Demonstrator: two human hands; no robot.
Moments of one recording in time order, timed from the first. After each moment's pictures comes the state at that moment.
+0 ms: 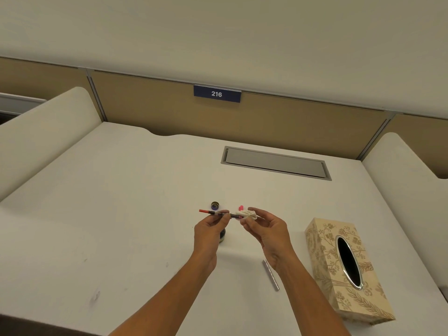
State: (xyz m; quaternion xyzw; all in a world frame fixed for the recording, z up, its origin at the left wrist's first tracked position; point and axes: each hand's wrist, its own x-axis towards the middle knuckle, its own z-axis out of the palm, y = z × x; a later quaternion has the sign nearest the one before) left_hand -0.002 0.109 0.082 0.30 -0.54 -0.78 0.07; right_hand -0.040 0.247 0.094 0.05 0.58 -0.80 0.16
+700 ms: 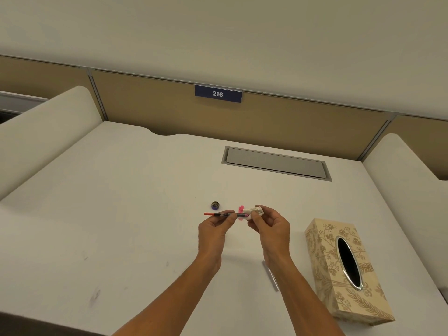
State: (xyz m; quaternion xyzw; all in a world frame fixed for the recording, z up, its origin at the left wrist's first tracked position) left_hand -0.001 0.119 0.088 0.28 -0.54 -0.79 0.09; right_hand -0.039 0.236 0.090 0.07 0.65 -0.76 0.02
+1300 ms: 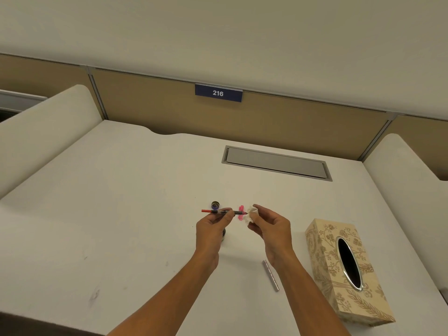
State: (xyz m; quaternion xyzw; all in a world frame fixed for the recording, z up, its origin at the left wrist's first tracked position) left_hand -0.005 0.113 0.087 0.29 -0.54 -0.79 0.09; right_hand -0.048 0.243 0.090 0.09 0.63 -0.77 0.09
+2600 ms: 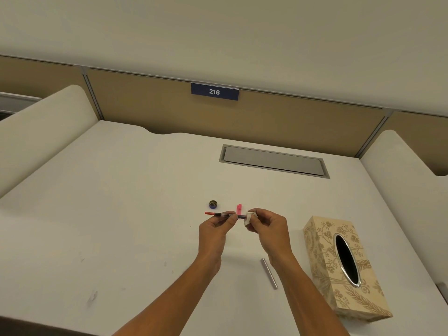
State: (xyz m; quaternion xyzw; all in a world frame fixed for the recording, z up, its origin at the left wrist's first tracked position) left_hand -0.001 0.123 0.083 0.28 -0.55 -0.79 0.07; right_hand -0.046 0.249 0.084 0.03 0.75 -0.66 0.06
